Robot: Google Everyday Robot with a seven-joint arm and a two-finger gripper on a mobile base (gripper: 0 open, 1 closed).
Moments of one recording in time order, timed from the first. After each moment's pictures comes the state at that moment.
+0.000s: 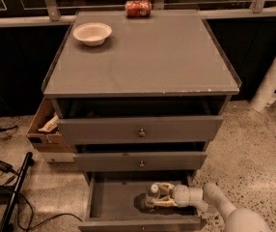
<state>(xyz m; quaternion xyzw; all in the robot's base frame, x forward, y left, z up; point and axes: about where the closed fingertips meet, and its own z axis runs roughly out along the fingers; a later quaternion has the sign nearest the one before) 0.518 -0.103 0.271 -0.46 0.52 0.50 0.52</state>
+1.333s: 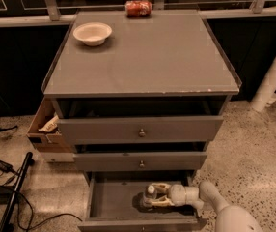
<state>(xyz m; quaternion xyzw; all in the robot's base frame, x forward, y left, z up) 0.523 -0.091 0.252 -0.48 0.51 0.50 0.52</state>
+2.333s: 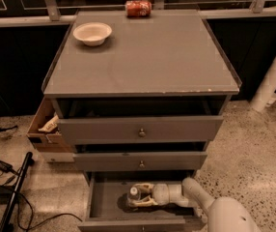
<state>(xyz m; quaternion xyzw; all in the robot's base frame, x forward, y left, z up) 0.525 -0.012 0.247 -0.51 0.49 0.49 0.50</state>
